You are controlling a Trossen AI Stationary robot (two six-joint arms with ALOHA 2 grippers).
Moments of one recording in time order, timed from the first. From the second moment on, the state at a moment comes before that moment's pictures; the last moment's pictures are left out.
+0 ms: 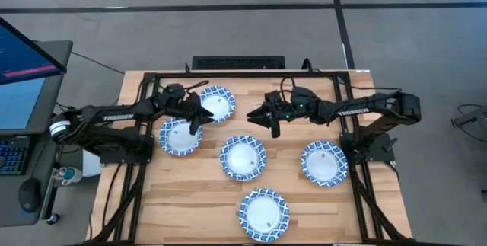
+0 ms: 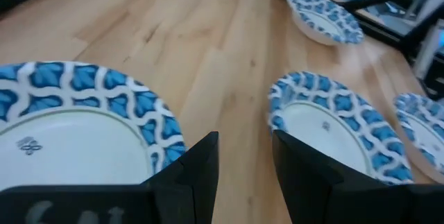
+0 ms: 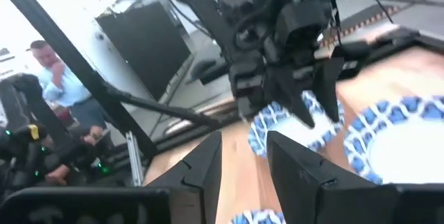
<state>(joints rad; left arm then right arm) 0.54 1.14 0.43 0.20 0.46 -0.13 -0.21 1.46 0.72 0.65 -0.36 0.42</state>
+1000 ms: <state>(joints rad) 0.55 1.28 0.49 0.19 0.38 -0.38 -0.23 1.46 0.72 0.63 -0.37 0.45</state>
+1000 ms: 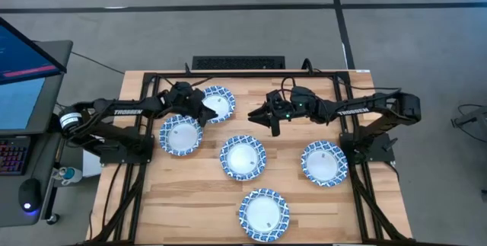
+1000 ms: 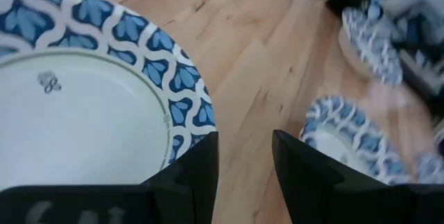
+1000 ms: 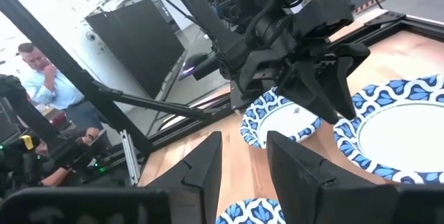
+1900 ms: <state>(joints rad) 0.53 1.28 0.49 -0.11 0.24 0.25 -0.23 1.46 0.72 0.63 -0.37 0.50</state>
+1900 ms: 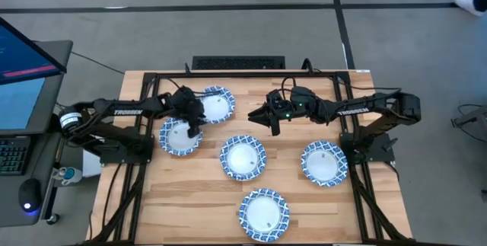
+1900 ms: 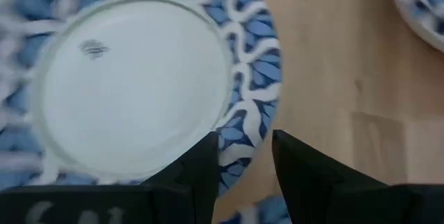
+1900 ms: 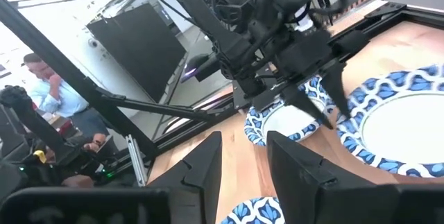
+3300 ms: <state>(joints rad) 0.39 1.71 0.91 -0.41 0.18 0.33 -0.23 1.46 0.72 0.58 -0.37 0.51</state>
